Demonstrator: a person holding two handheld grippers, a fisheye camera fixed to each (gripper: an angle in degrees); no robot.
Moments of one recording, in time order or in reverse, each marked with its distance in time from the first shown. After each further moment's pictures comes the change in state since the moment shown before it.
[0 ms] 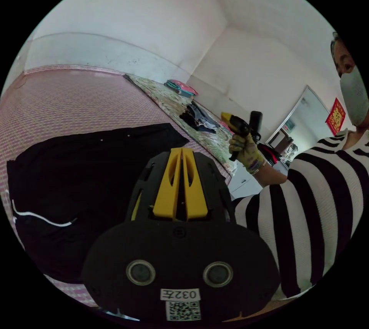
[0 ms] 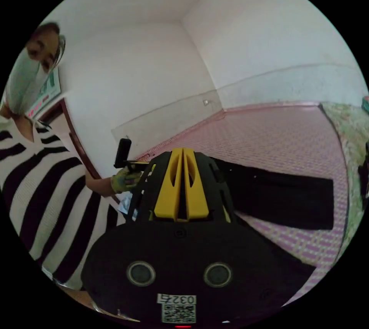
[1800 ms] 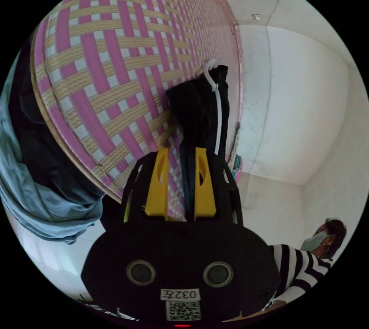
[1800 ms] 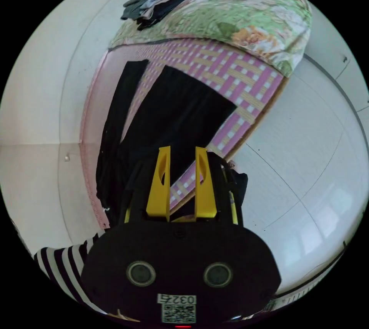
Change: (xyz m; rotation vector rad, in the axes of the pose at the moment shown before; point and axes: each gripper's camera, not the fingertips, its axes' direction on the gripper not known) left arm -0.395 0.186 -0.003 0.288 -0.097 -1.271; right arm 0.087 0.238 -0.129 -0.077 0.721 1.349
